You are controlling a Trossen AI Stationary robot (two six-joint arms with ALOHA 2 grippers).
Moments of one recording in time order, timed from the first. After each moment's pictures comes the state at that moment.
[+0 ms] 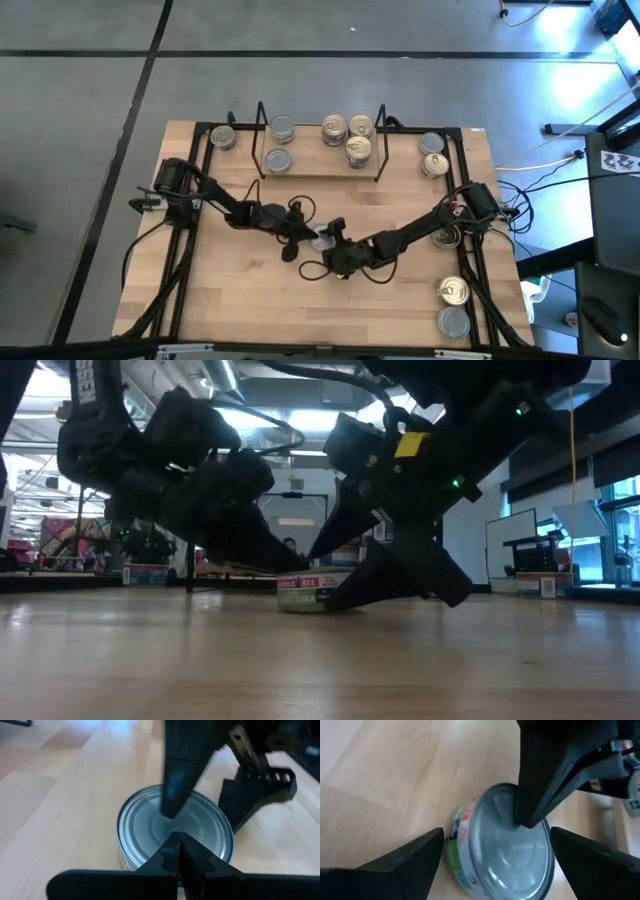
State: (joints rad) left arm -0.08 1.92 0.51 0.91 0.00 -0.23; right arm 0.37 1.99 1.10 0.05 0.57 -0.31
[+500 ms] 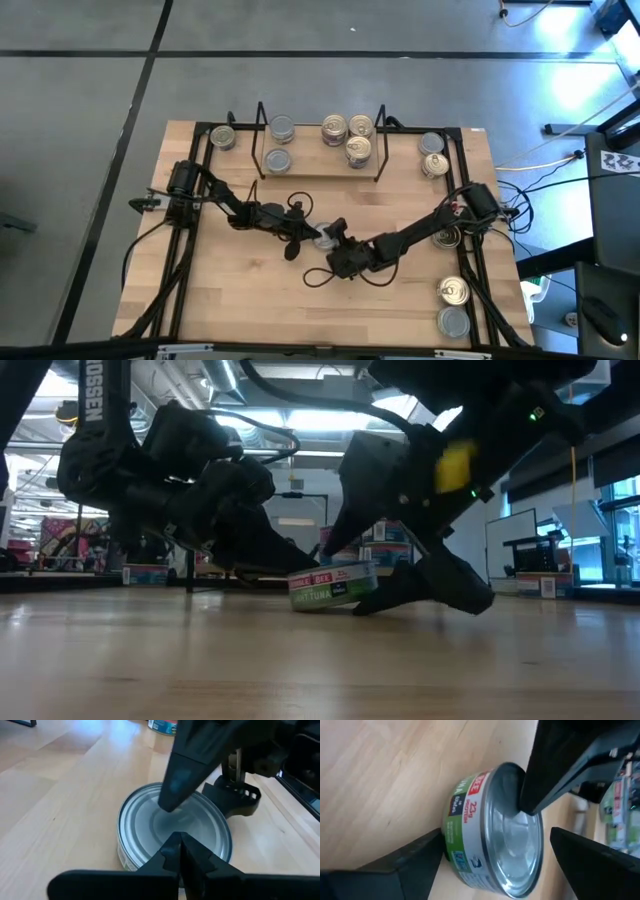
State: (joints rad) left arm -0.07 2.02 0.50 1.11 0.02 -0.32; right arm 0.37 1.99 1.10 -0.08 0.67 -0.50
